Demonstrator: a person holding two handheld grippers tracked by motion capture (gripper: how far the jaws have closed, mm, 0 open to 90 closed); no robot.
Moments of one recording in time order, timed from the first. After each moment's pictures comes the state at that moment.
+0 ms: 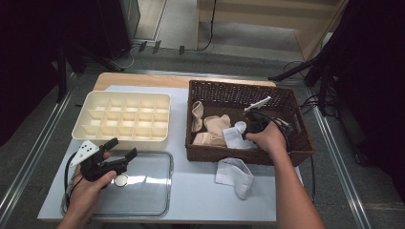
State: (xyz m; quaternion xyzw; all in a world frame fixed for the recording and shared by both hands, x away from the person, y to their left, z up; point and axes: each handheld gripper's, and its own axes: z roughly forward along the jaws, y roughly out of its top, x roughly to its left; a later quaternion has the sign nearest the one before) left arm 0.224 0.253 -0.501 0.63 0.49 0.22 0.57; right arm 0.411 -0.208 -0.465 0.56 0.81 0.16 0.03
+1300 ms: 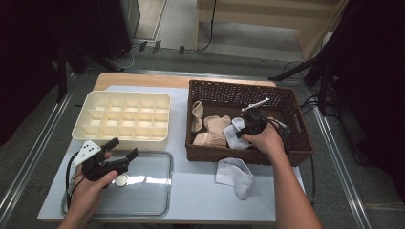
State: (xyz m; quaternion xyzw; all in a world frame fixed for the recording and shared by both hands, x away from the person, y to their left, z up) left arm 0.226 0.251 -0.503 0.63 0.49 0.22 0.56; right arm 0.406 -0.199 -0.469 0.52 0.83 0.19 0.06
